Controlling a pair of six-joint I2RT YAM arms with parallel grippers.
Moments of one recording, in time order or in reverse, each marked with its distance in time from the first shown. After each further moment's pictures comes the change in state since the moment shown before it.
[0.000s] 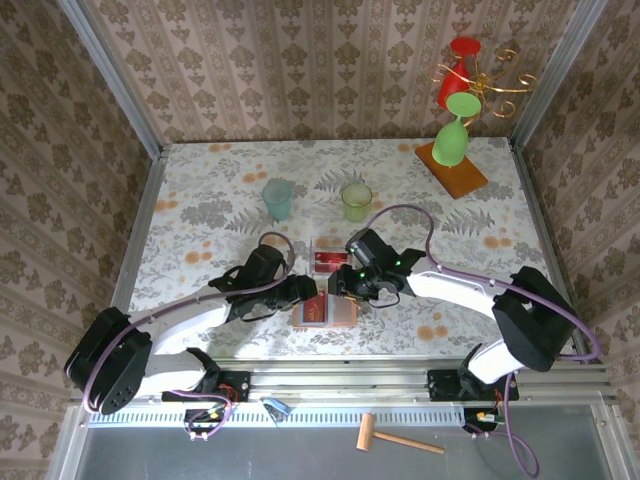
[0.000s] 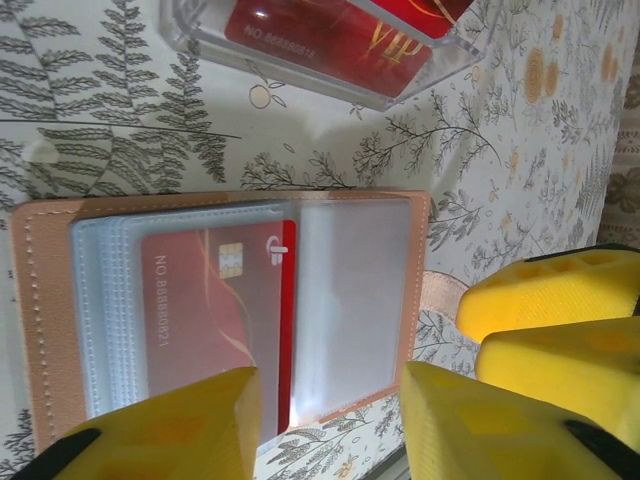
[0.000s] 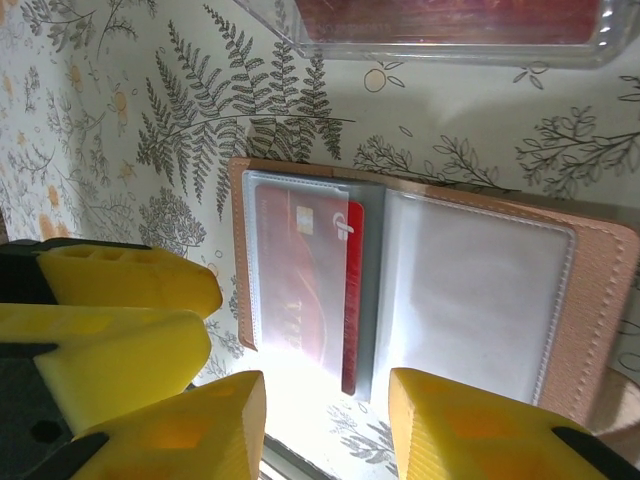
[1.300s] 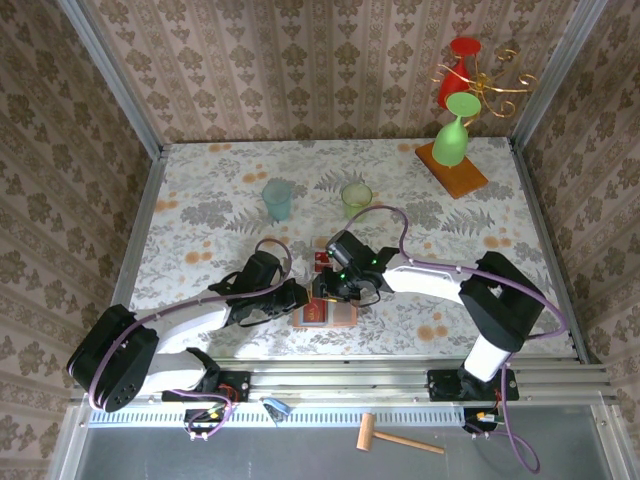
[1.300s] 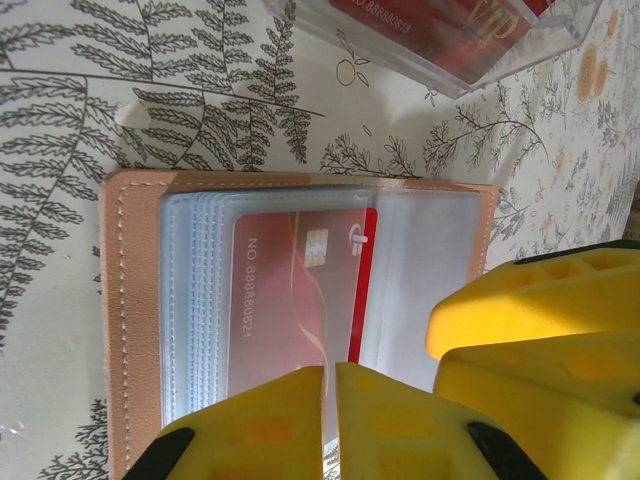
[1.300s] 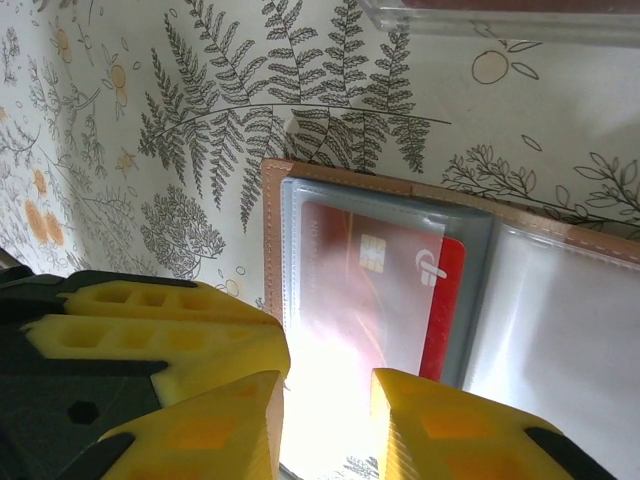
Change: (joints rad) left arm 0.023 0.020 -0.068 0.056 0.017 -0.011; right arm 0.061 0.169 0.103 0.050 -0.018 0.019
